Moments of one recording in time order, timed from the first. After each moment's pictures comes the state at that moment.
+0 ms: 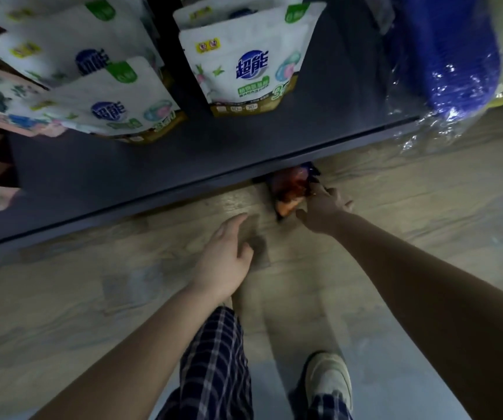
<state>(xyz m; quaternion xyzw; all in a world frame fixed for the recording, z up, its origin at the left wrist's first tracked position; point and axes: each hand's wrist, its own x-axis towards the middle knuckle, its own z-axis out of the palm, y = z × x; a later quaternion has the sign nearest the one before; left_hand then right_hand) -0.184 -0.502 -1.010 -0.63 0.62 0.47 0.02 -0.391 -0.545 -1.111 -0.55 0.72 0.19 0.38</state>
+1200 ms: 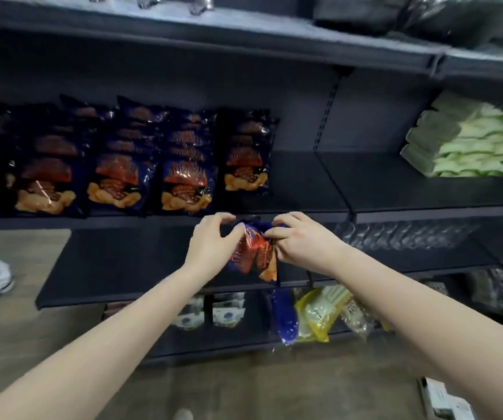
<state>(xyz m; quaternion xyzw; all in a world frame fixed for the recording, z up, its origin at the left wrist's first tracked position) -0.229 -0.500 -0.182 -0.62 0.61 0.30 -0.39 -0.434 -0.523 -0.175 -0.93 0.28 -0.12 -0.22</state>
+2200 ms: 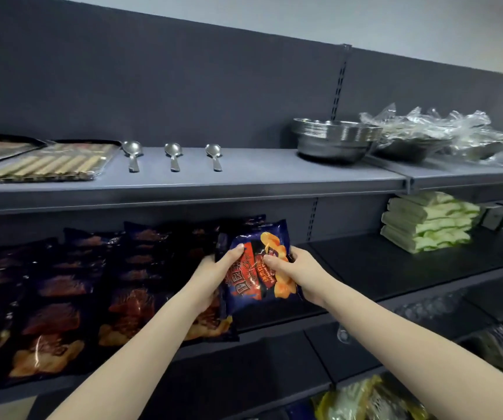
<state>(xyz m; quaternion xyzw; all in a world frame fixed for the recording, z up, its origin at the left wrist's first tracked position) -0.167 -0.628 -0.071 -0.45 0.51 0.57 -0.46 -0.349 -0.598 -0.058 -0.55 0.51 -0.46 0.48</state>
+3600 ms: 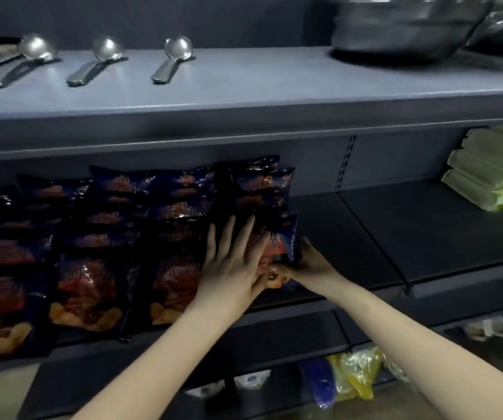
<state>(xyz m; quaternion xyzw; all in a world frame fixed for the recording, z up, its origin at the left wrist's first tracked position) -0.224 -0.671 -0.161 -0.51 0.84 -0.14 -0.13 -0.406 -0.702 -0.188 -0.62 0.58 -0.30 0.43</state>
